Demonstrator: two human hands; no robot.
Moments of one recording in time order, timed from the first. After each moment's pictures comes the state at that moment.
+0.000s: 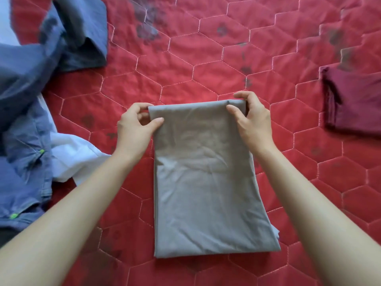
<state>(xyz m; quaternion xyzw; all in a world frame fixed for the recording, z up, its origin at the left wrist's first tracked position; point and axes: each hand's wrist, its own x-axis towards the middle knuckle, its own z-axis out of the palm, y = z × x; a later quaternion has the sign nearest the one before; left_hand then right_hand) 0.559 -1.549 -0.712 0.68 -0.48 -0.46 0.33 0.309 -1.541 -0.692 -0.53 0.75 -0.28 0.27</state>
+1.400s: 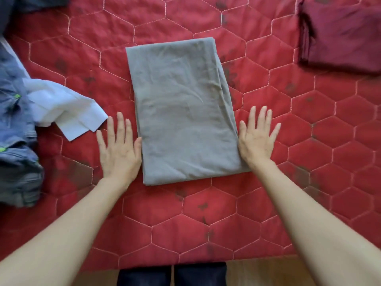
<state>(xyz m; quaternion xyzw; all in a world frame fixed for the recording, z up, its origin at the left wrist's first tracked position) 0.586 -1.366 -0.758 0.65 -0.74 -0.15 -0.06 0.260 -1.341 -0.741 -0.50 0.85 0.11 0.11</state>
